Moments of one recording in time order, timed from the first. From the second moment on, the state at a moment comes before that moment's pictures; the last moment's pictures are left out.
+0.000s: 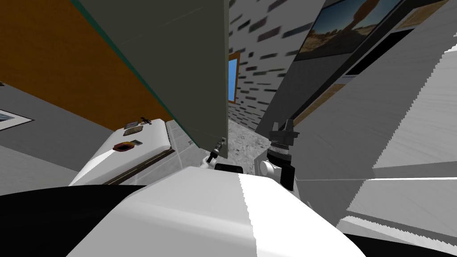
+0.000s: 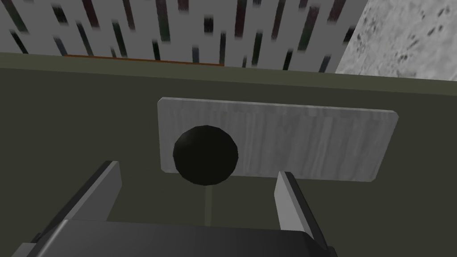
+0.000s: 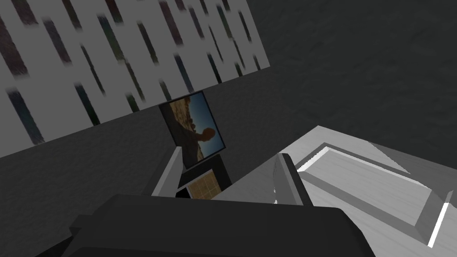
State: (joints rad) arm -0.13 0.04 -0.21 -0.67 -0.07 -0.80 0.10
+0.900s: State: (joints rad) arm -0.12 0.04 -0.20 -0.66 -0.07 -0.80 0.09
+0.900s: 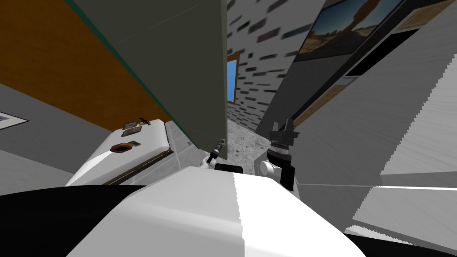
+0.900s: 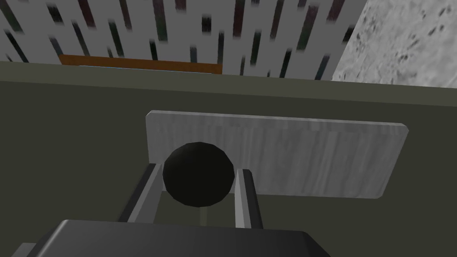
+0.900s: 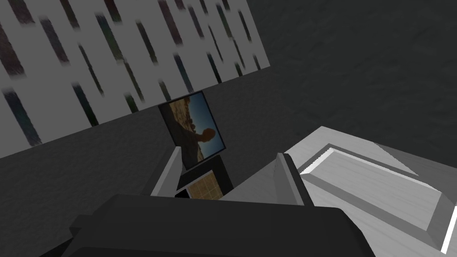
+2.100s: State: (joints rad) arm -0.12 0.04 -0.18 -0.68 -0.04 -0.78 0.08
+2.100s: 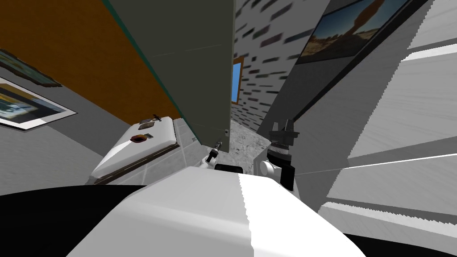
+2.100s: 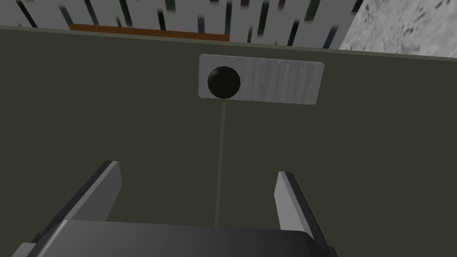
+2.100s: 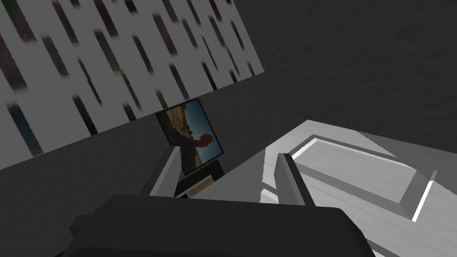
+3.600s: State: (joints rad) arm -0.12 0.04 -0.15 -0.67 -0.03 -0.80 0.05
